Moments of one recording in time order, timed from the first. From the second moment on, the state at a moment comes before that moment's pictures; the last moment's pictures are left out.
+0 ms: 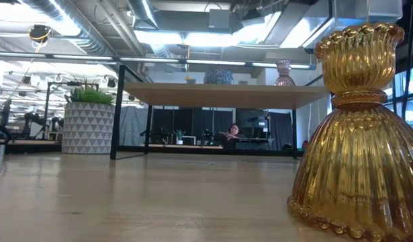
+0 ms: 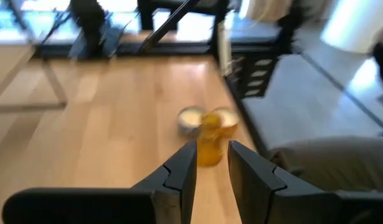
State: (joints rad) left arm -0.61 1.27 0.91 -0.05 -0.38 -0.28; right arm 0.50 1.17 0.57 0.67 0.23 0.05
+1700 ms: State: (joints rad) left arm -0.62 1.61 1.07 -0.09 -0.45 -0.13; right arm 0.73 1.80 1.52 -0.66 0.25 0.27
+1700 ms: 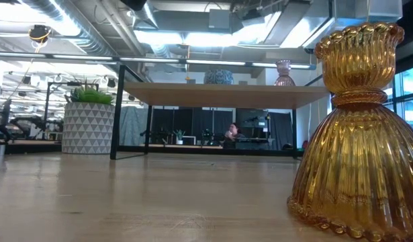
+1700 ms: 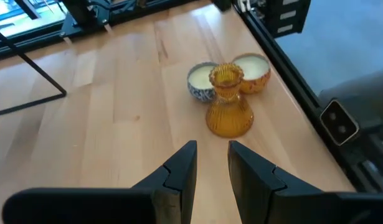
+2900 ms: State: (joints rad) left arm -0.65 1.59 1.07 -0.11 -0.45 -0.14; right arm 0.72 2.07 1.67 -0.87 0.24 0.46
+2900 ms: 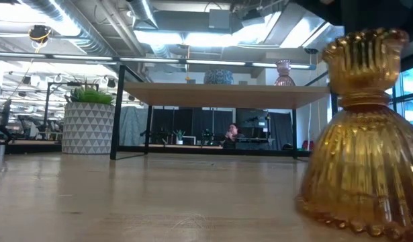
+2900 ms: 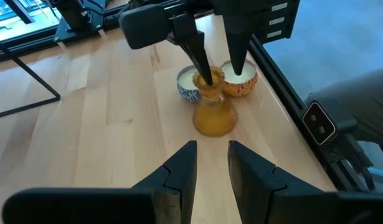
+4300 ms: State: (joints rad) left arm -0.62 1.59 0.44 0.97 -0.65 -0.12; right arm 0.83 2.09 1.80 -0.82 0.77 0.61
